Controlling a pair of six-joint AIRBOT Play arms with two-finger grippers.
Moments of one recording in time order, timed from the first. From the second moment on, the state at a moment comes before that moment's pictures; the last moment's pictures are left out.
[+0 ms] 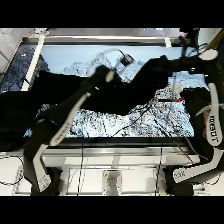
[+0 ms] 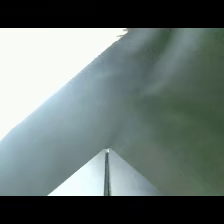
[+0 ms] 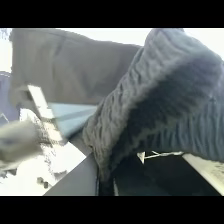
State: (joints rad) left arm -0.60 -1.92 2.01 1.63 -0.99 -1.31; right arm -0.08 -1.63 1.69 -0.67 1.24 1.38
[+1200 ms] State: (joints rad) left arm 0.04 -1.57 2.01 1.55 -1.24 -1.34; right arm 0.11 -1.87 1.95 -1.00 1.37 1.55
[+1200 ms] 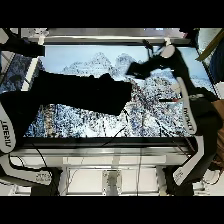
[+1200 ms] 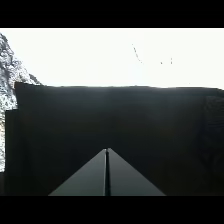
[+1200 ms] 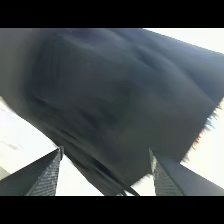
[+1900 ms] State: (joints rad) left arm 0.04 -1.57 2.01 1.54 -1.24 -1.38; right arm 0.11 -1.92 1.51 -0.70 1.08 1.40
